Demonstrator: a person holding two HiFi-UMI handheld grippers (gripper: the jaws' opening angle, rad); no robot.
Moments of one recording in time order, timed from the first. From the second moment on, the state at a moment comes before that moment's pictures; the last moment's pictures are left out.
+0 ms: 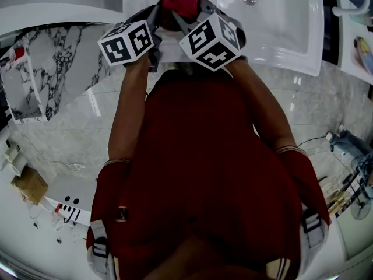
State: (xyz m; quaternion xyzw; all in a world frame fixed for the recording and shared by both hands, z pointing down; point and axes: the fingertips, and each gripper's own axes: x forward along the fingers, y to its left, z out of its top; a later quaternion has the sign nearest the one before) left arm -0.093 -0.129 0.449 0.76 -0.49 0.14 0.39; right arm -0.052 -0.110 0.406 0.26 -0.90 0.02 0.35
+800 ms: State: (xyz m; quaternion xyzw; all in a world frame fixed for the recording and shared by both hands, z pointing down) left arm -0.102 -0.131 0.461 0.75 -0.50 0.16 0.40; right arm -0.055 -0.115 0.405 0.26 -0.90 0.03 0.34
